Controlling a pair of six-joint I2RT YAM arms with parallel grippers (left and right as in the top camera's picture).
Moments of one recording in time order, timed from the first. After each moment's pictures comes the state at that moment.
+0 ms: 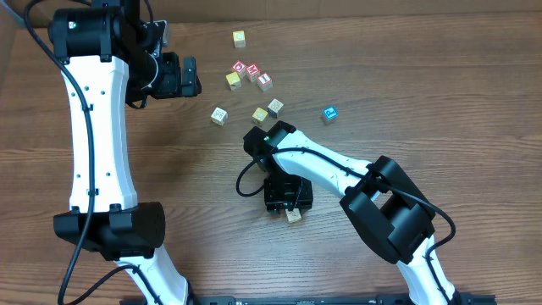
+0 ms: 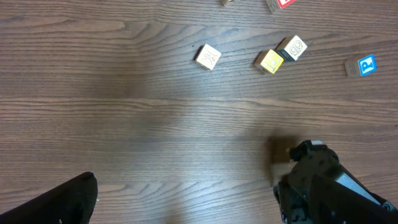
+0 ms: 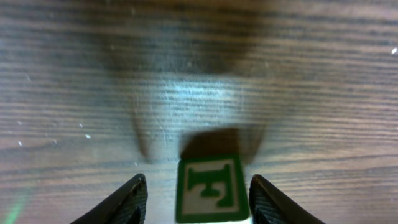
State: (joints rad) left arm 0.03 1.96 2.33 -1.69 0.13 -0.05; right arm 0.82 2.20 1.63 -1.26 -0.22 0.72
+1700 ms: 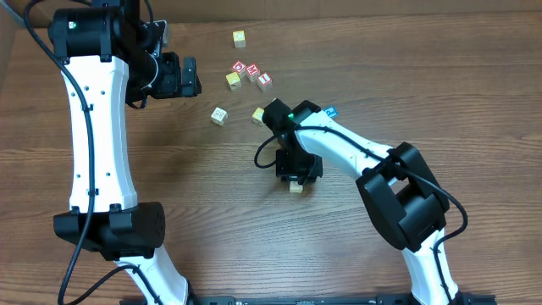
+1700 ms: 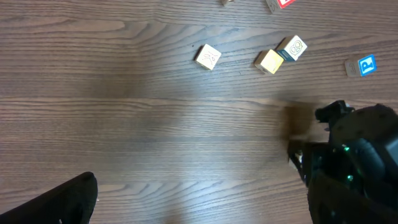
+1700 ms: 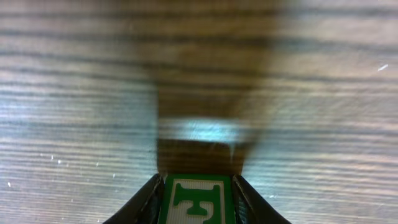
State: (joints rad) left arm 0.03 1.96 2.33 -1.69 0.13 -0.05; right arm 0.67 2.20 1.64 -1.11 -0.14 0.66
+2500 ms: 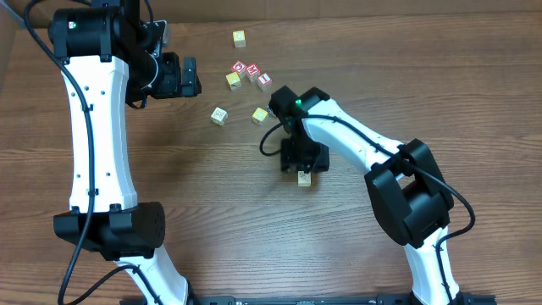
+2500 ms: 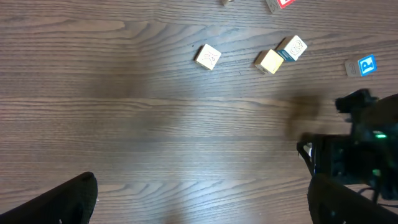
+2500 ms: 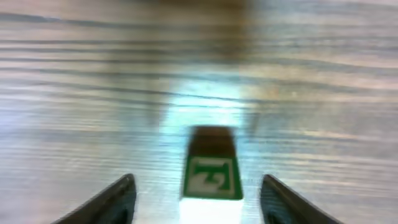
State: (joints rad) left arm 0.03 1.96 2.33 -1.69 0.13 -0.05; right arm 0.63 2.20 1.76 -1.21 -0.12 0.61
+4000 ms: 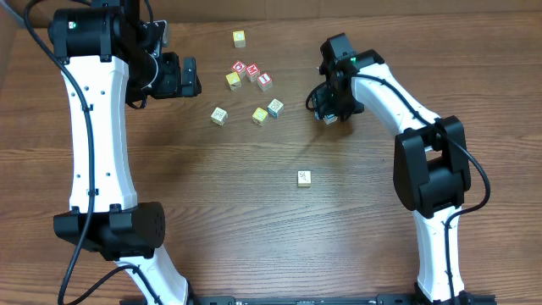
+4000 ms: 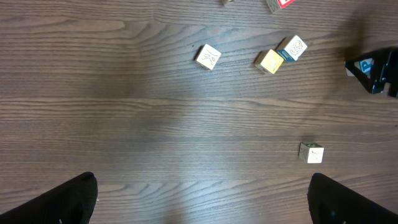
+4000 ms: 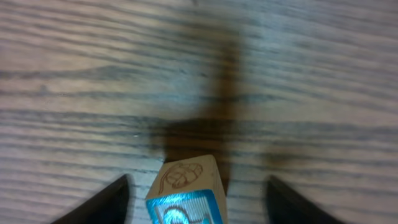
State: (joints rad) left arm 0.03 1.96 2.33 -1.69 0.13 -0.05; right arm 0.34 2.32 1.88 -0.93 -0.04 0.17
